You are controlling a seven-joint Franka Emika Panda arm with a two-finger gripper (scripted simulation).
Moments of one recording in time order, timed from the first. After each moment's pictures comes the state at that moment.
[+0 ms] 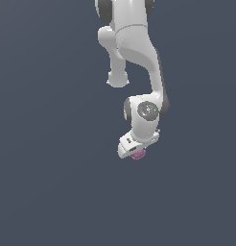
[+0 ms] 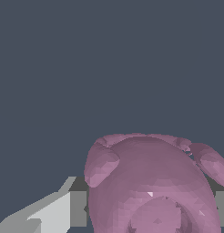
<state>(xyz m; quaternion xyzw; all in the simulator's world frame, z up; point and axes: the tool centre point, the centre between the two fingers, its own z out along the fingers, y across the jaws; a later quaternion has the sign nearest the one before) 0.028 0.095 0.040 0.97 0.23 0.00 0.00</state>
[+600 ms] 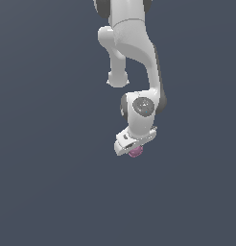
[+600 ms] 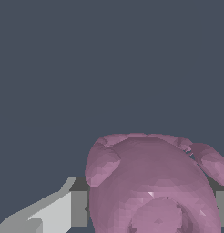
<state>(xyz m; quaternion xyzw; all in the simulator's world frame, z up) 0.020 0.080 0.052 0.97 0.23 0.00 0.00</state>
